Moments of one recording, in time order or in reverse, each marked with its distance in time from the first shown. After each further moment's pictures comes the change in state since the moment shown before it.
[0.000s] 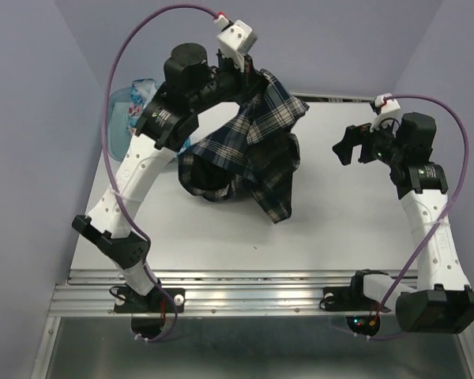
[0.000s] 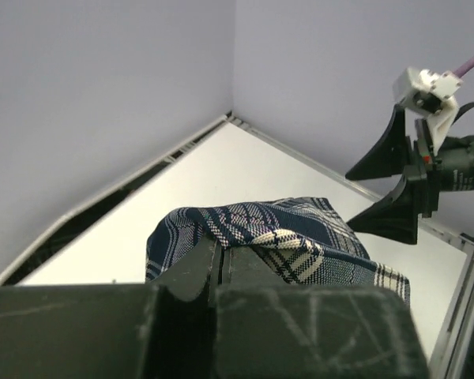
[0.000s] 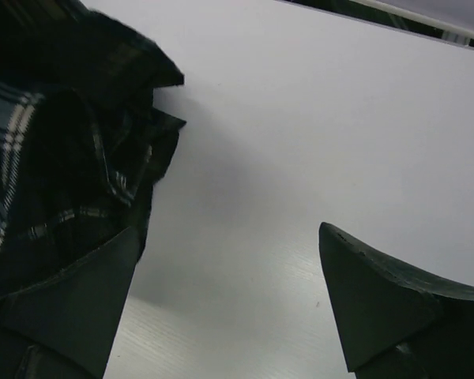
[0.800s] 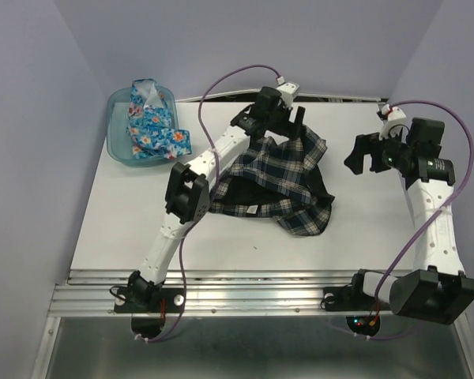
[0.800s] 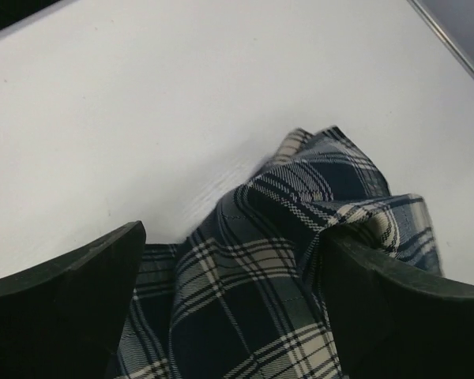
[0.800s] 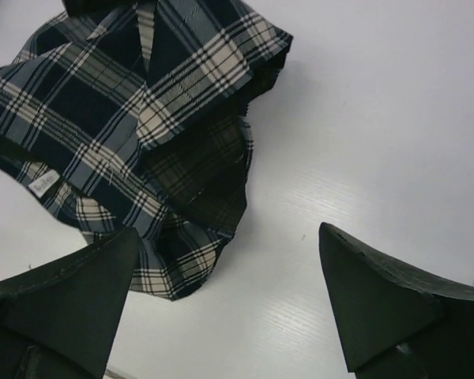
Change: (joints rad) left arm -0.047 0.801 0.209 0.111 -0.145 -0.127; right arm -0.159 0.059 0.034 -0.192 -0.047 -0.130
